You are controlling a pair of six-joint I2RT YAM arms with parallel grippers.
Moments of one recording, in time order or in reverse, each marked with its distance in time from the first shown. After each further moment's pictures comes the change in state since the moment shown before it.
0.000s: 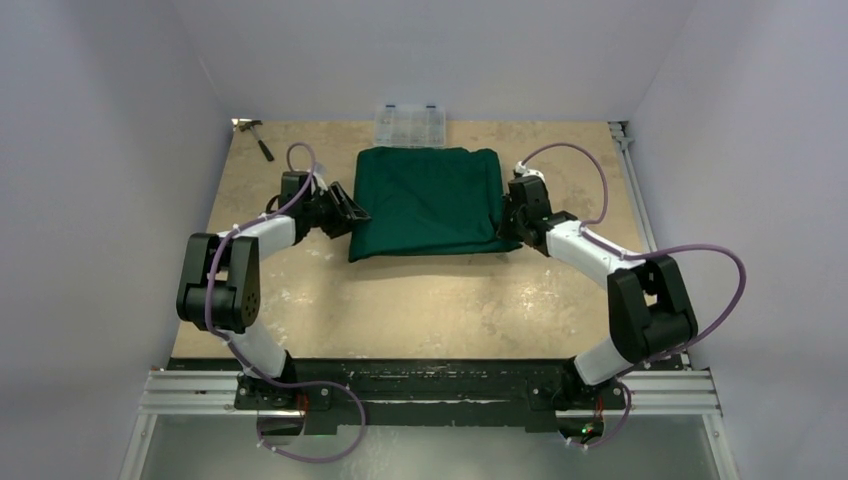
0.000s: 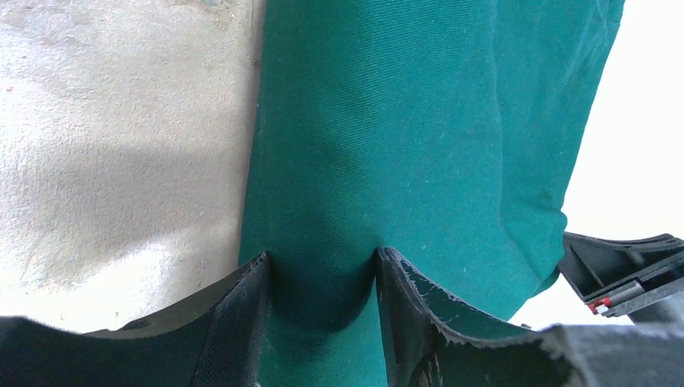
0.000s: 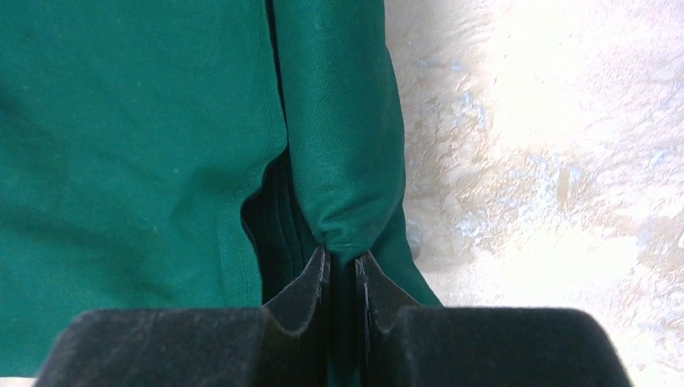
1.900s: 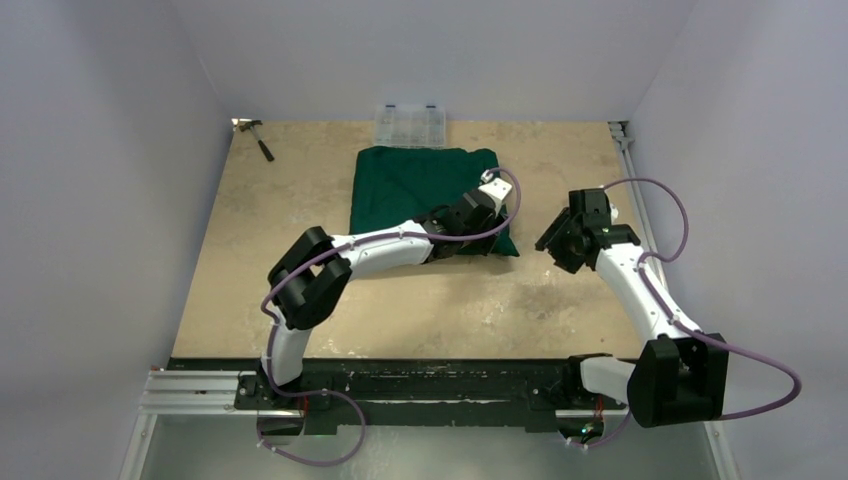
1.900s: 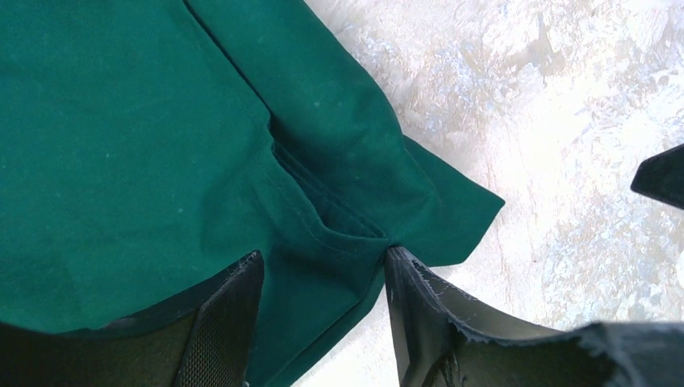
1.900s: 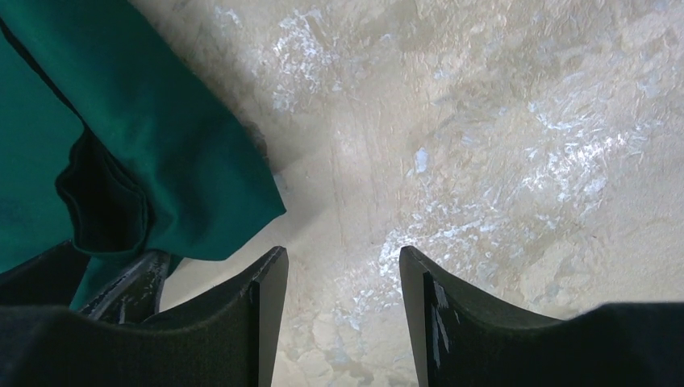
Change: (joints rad) left arm -0.850 0.314 0.594 -0.180 -0.703 0.504; right arm -0.281 -0.326 -0.032 -0.491 -0.034 0.299
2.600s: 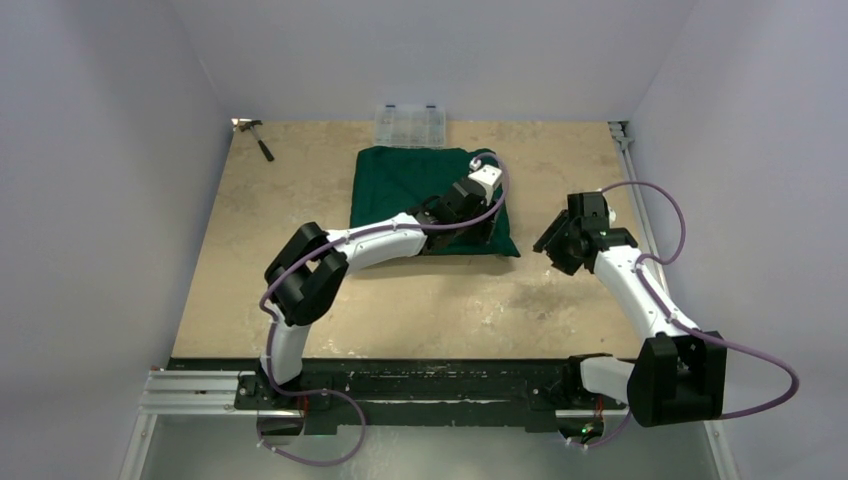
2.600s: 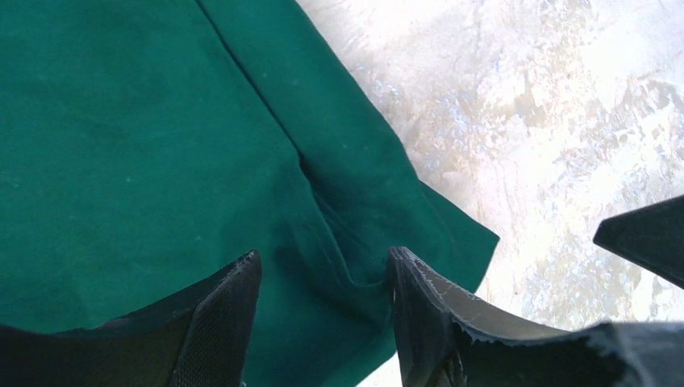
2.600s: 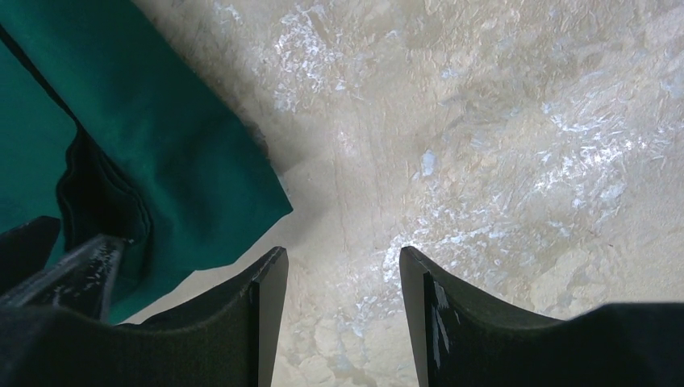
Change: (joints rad) left arm 0.041 0.000 0.006 0.054 0.072 -0.077; right arm -0.001 0.003 -0.039 0.045 -0.019 0.007
